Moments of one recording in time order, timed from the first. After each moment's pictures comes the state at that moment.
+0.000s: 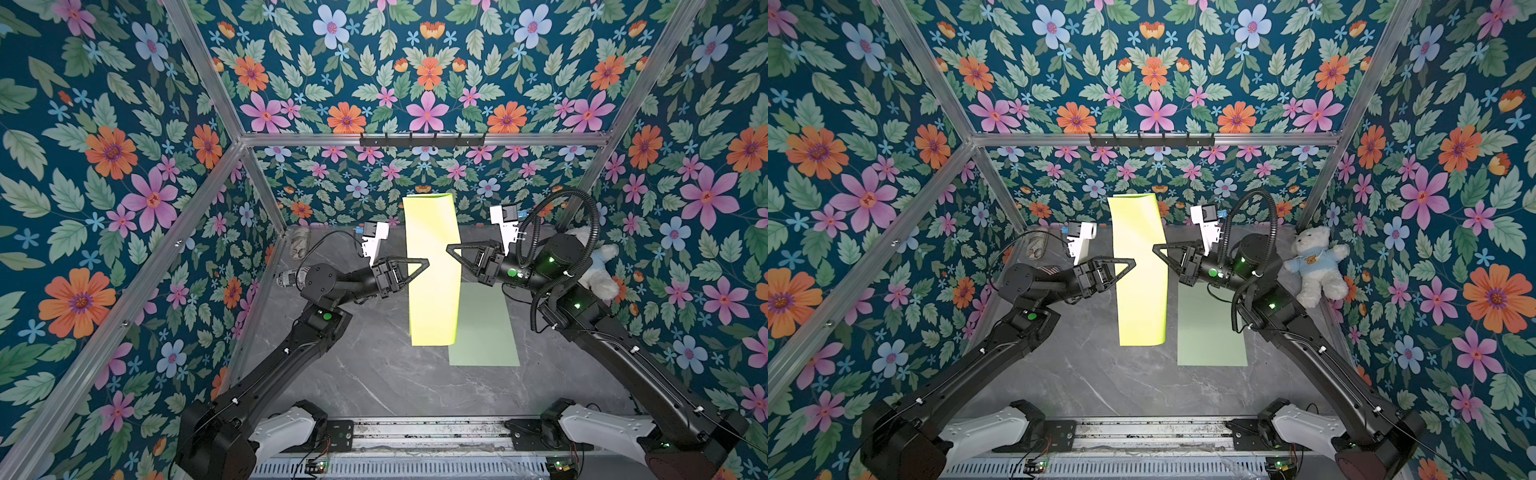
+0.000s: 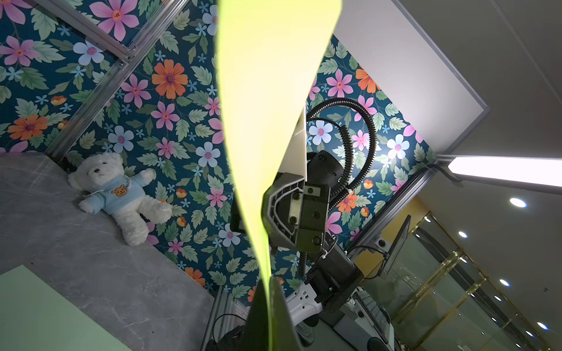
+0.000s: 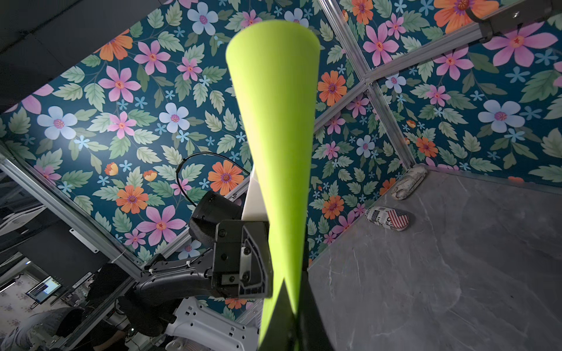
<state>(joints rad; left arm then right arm) -0.58 1.13 0.91 0.69 0.81 -1.12 0.62 1.12 1.22 0.05 -0.63 0.69</state>
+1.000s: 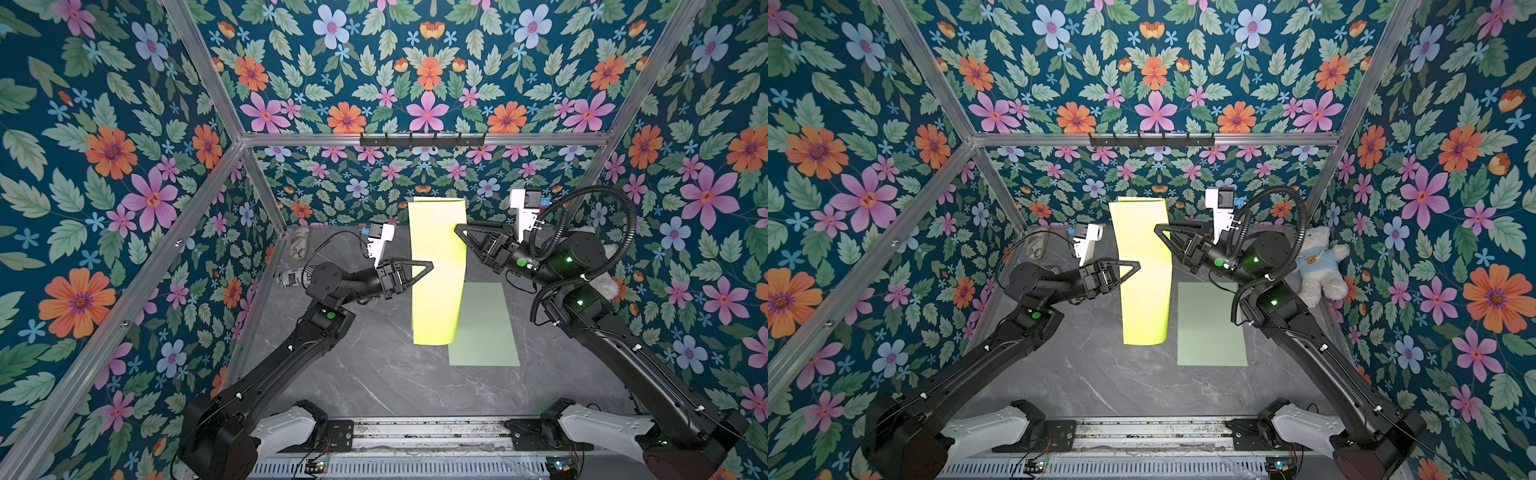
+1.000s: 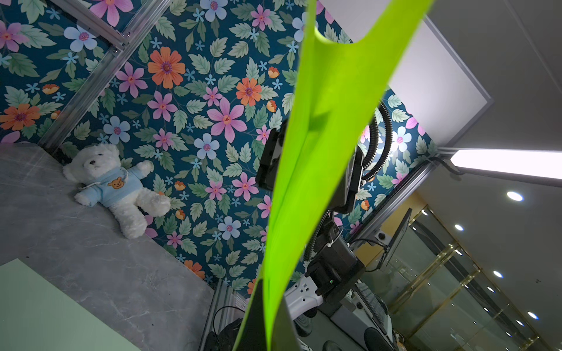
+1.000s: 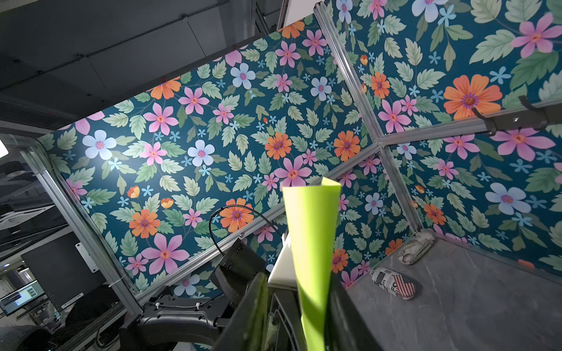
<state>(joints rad) -0.60 1.15 0.91 0.69 0.83 -1.10 0.61 1.14 1.26 0.25 -0.58 0.70</state>
